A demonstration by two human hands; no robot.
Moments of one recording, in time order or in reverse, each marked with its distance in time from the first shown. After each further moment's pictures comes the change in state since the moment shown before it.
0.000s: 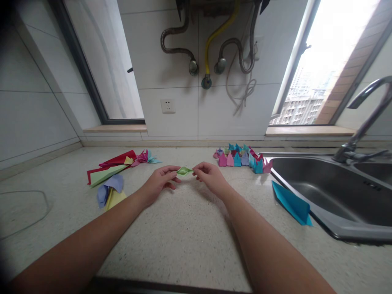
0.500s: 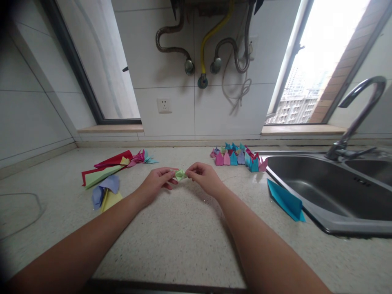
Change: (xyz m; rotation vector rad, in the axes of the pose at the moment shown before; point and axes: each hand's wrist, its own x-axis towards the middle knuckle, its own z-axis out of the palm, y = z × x) left_hand 0.001 0.000 0.004 0.067 0.002 -0.007; right_hand -0.001 -0.001 0.004 -0.049 -0.045 -0.050
